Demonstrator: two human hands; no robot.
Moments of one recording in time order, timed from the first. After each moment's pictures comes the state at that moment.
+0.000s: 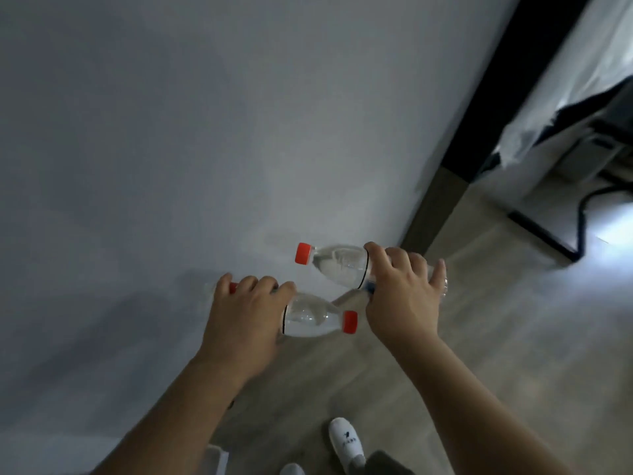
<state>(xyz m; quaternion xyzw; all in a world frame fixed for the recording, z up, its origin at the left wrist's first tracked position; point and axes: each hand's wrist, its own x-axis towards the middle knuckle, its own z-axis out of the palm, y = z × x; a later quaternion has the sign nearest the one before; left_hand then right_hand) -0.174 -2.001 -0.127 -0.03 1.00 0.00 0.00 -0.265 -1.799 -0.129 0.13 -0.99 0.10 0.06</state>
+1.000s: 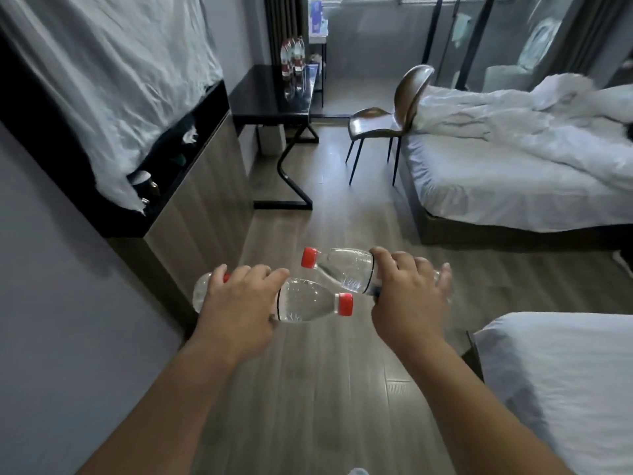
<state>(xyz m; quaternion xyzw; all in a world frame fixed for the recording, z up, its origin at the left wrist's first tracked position) -0.333 -1.489 -0.094 0.42 0.91 0.03 -0.04 -0.198 -1.293 -0.114 -0.35 -0.92 0.06 0.14</state>
